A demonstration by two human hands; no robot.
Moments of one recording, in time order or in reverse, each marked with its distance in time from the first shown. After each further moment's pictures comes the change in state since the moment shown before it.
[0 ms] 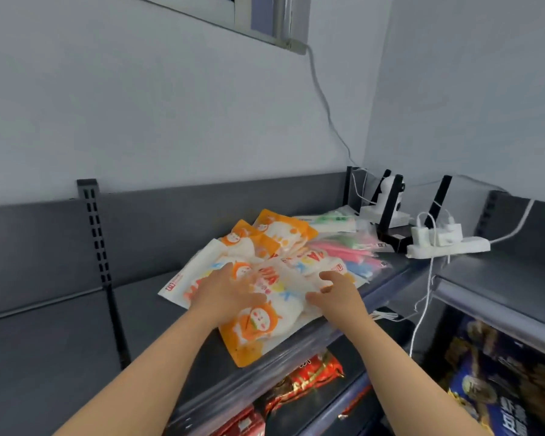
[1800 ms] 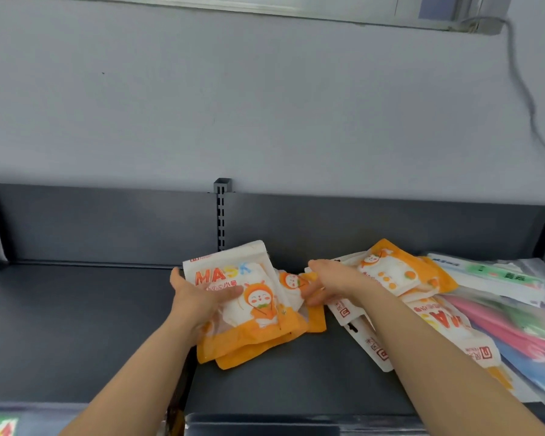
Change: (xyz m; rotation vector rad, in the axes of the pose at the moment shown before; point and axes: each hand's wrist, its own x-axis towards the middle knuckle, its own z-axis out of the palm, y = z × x) left_hand -0.039 -0.077 -0.055 -0.984 0.778 -0.572; right_hand 0.110 -0.122 0.114 -0.089 -0.787 -0.366
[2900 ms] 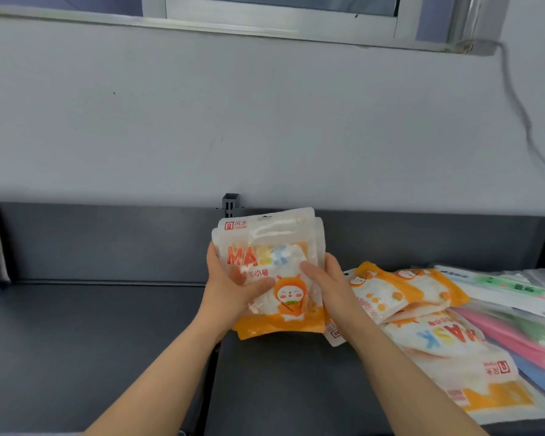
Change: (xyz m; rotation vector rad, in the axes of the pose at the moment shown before) left_hand 0.008 0.017 0.015 0.074 -0.304 0.516; right_hand -0.025 -0.009 0.039 0.629 0.144 -0.348
